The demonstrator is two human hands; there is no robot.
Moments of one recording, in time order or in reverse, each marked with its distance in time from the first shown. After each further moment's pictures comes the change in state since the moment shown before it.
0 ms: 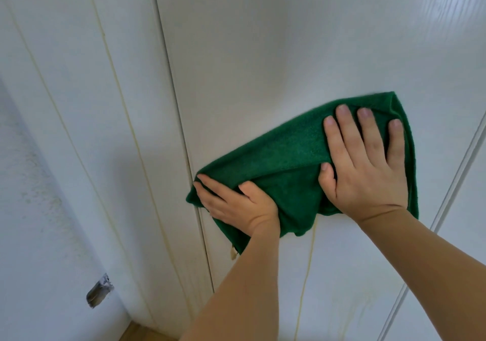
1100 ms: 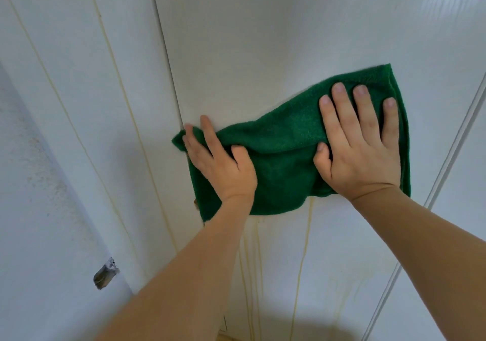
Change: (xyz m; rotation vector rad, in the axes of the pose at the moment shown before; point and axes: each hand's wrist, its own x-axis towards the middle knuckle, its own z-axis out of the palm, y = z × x) left_hand 0.042 0.007 -0.020 -0.022 -0.197 0.395; right_hand -0.004 -0.001 -0.002 0.031 -0.020 0.032
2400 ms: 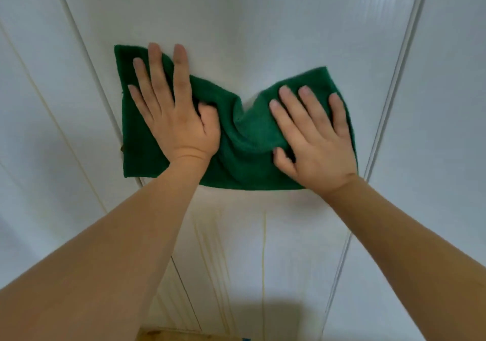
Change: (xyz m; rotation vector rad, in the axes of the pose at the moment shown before) left_hand 0.040 0.048 0.010 0.238 0.047 0.505; right_hand -0.019 0.022 -0.006 0.071 -0.026 -0.074
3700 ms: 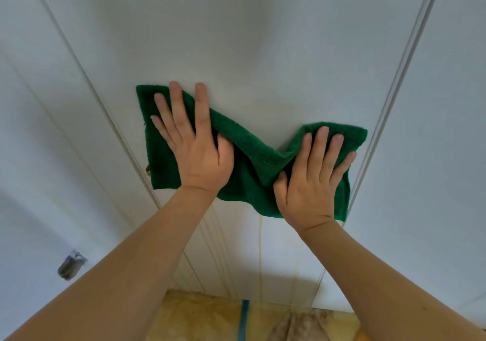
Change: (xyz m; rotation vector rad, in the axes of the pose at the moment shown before) left_hand -0.062 0.014 -0.009 -0.189 -0.261 -0.005; right_hand -0.074 -0.056 0.007 0.051 -0.170 0.451
